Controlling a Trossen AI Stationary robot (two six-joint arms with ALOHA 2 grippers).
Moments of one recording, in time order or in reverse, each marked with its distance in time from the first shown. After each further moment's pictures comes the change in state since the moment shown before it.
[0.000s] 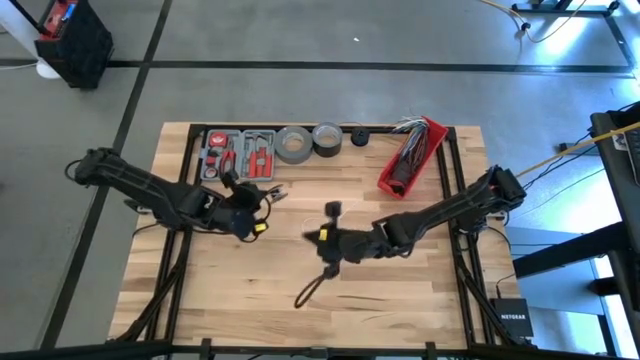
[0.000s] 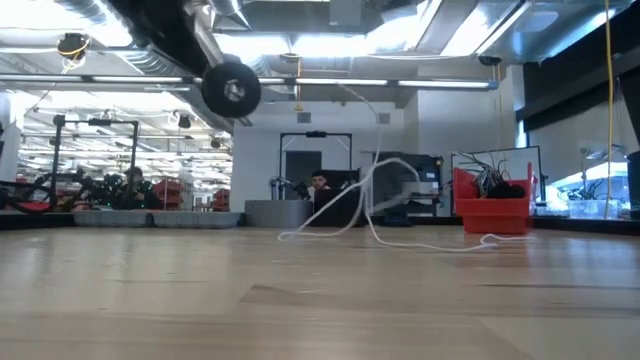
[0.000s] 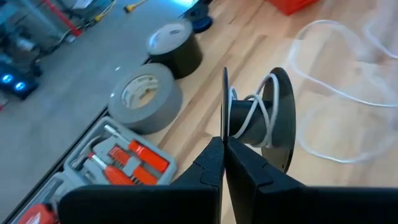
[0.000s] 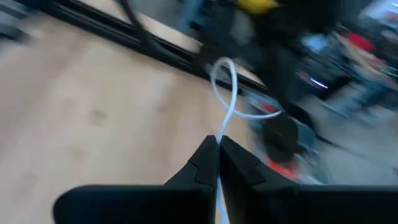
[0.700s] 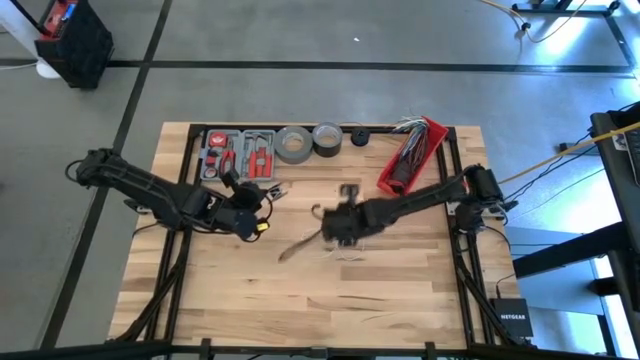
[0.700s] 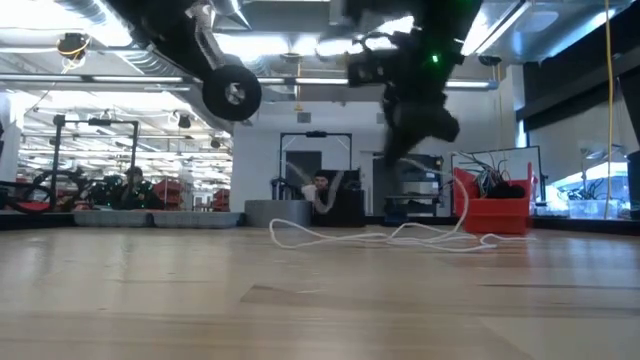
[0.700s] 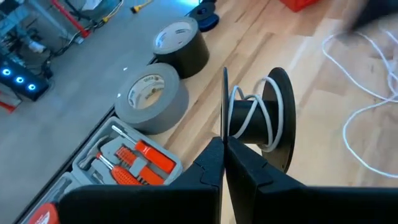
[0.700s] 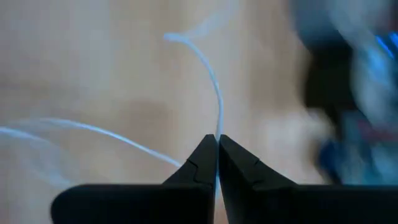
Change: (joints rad) left arm 0.013 0.022 0.000 -0.002 -0.019 0.006; right arm -0.178 0.143 -0.001 -0.658 0.005 0.273
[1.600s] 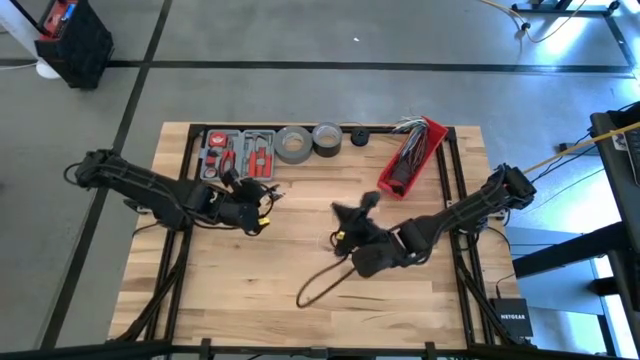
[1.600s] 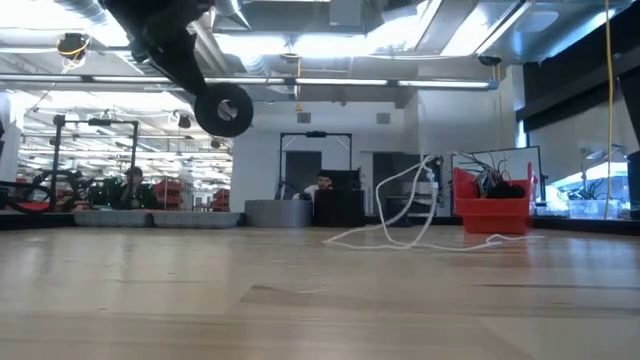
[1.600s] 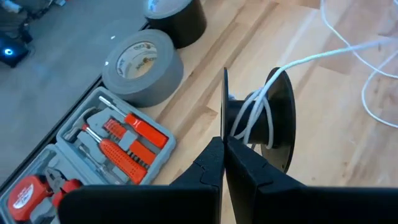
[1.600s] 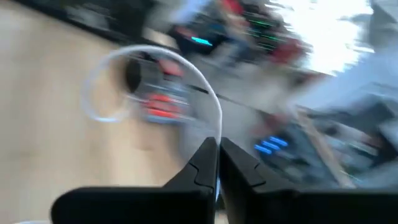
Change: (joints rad) left arm 0.062 0.002 0.000 -0.057 0.126 -0.061; right arm 0.267 -0.221 0.000 0.372 0.613 -0.151
